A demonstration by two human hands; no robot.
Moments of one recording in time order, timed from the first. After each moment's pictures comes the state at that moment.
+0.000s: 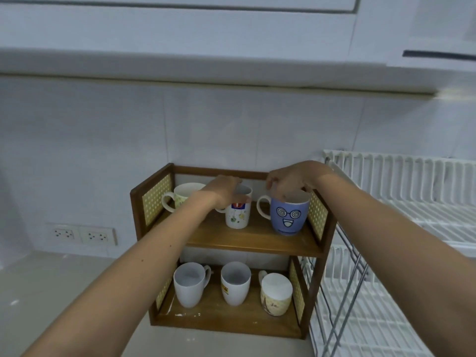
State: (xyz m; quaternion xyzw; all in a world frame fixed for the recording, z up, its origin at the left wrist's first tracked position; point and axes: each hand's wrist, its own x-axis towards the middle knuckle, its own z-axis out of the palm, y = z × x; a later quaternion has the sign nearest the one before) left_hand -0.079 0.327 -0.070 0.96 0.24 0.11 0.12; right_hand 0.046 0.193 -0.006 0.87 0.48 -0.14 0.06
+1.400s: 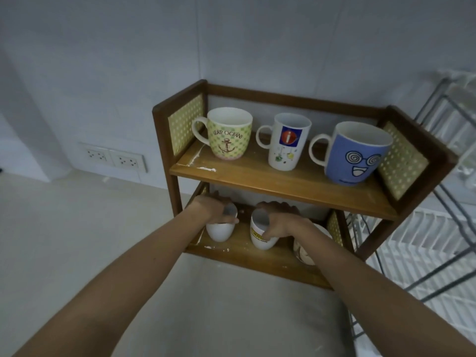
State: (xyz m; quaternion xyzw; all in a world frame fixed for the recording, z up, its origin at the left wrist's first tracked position) left_hand -0.142 0.388 -0.264 0.93 0.32 -0.20 0.02; right_hand 0.003 0.255 -0.262 0.82 0.54 -0.19 0.05
